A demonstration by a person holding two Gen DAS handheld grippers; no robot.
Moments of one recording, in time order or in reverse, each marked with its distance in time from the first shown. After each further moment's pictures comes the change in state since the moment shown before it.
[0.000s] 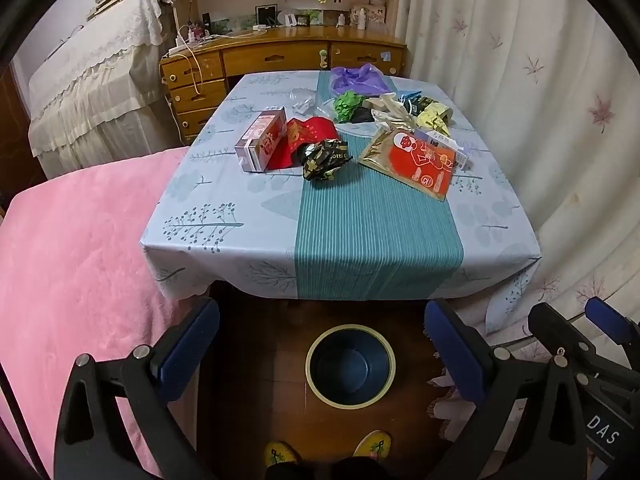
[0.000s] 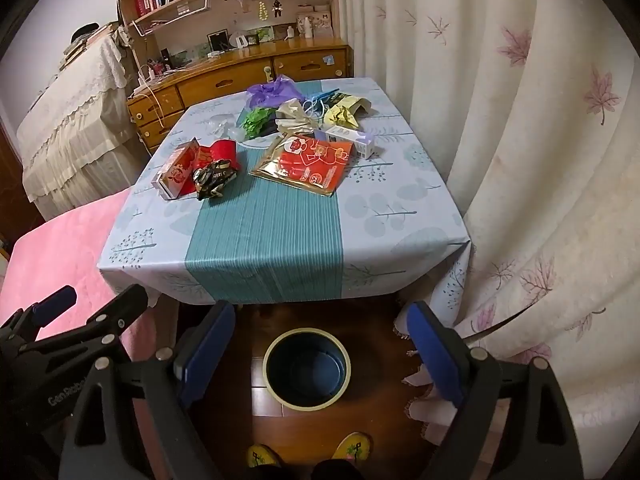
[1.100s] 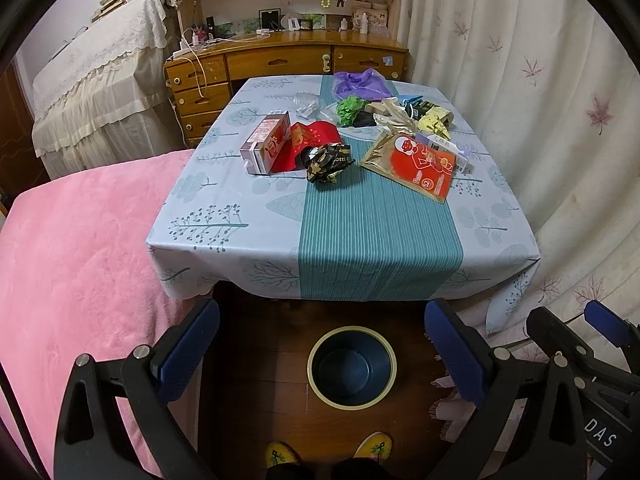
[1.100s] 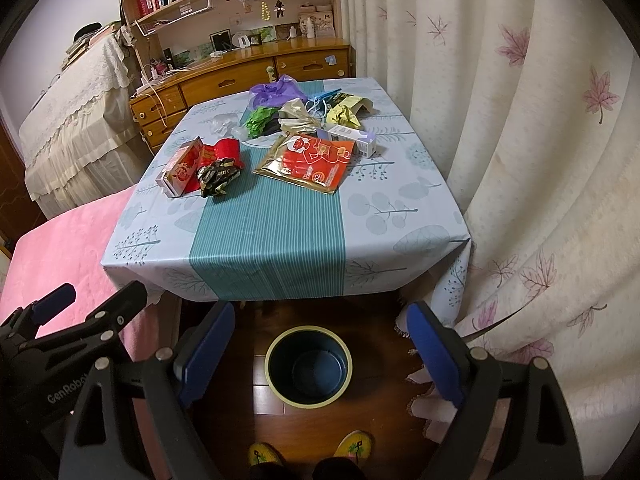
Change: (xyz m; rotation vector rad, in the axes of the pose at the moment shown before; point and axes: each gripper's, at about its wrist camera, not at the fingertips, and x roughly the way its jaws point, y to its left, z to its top) left arm -0.011 0.005 -0.003 -0.006 -0.019 0.000; right arm -0.002 0.001 -0.001 -0.002 0.000 0.003
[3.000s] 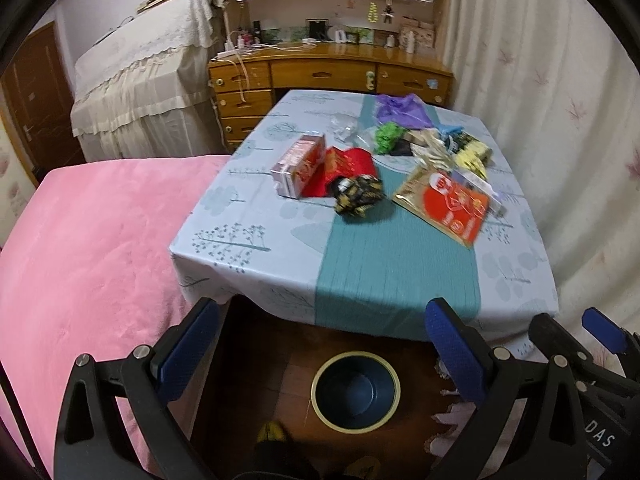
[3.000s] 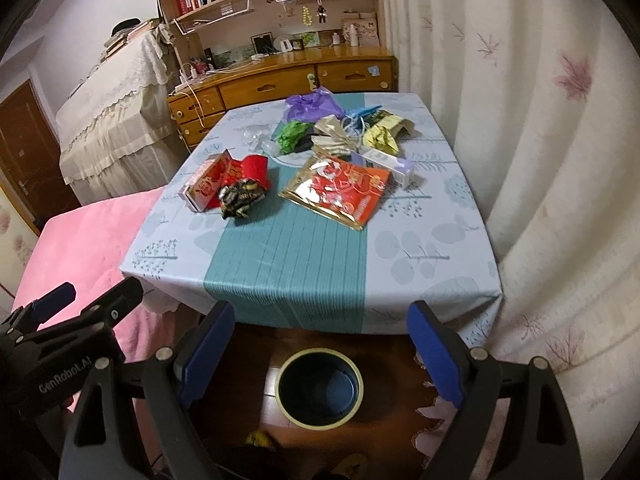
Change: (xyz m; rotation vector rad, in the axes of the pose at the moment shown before) left arm 0.007 0.001 0.032 -0.141 -0.049 0.122; right arm 0.024 -0.009 0.049 -0.093 -0.031 0.156
